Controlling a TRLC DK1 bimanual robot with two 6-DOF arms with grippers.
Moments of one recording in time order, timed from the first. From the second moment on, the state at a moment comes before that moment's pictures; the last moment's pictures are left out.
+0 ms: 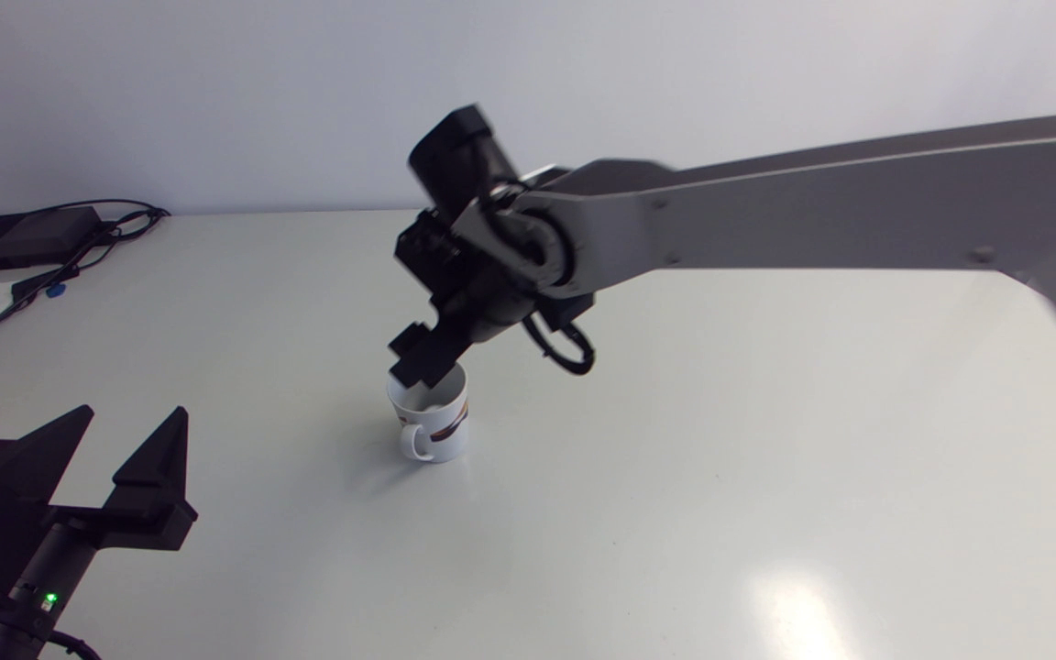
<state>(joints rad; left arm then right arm) -0.02 0.01 0.02 -0.02 -0.02 0.03 0.76 1.91 1.55 -0.37 -0.02 -0.19</state>
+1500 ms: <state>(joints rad) -0.02 0.01 0.02 -0.02 -0.02 0.03 0.02 0.44 0.22 0.06 0.03 -0.29</state>
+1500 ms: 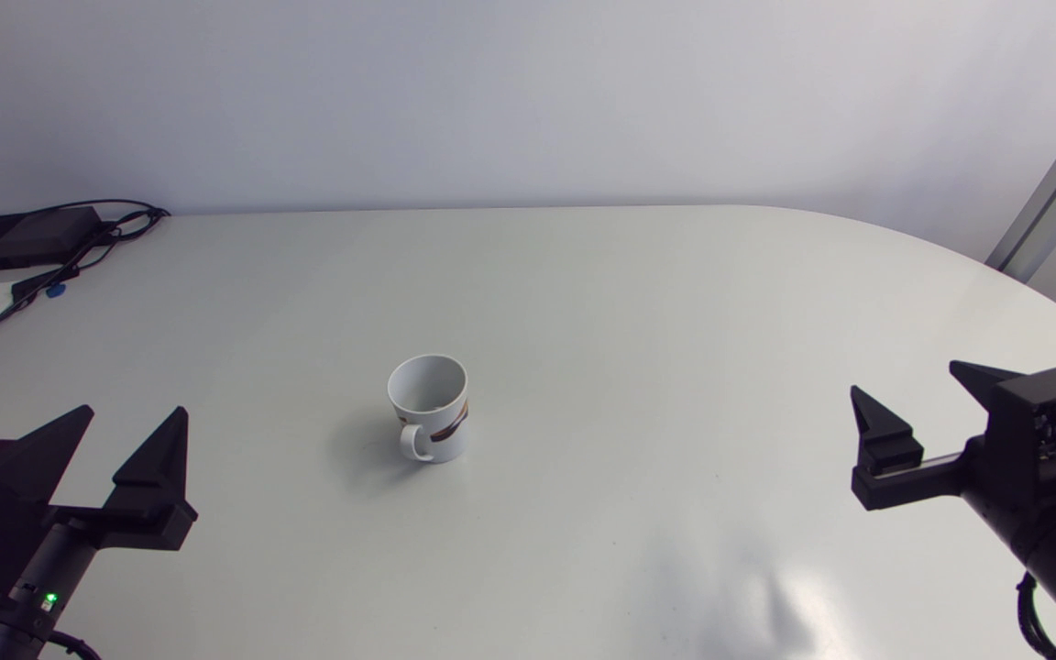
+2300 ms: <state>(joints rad) -0.02 0.01 0.02 -0.02 -0.02 0.03 -0.05 0.03 0.06 -0.04 0.03 -0.33</state>
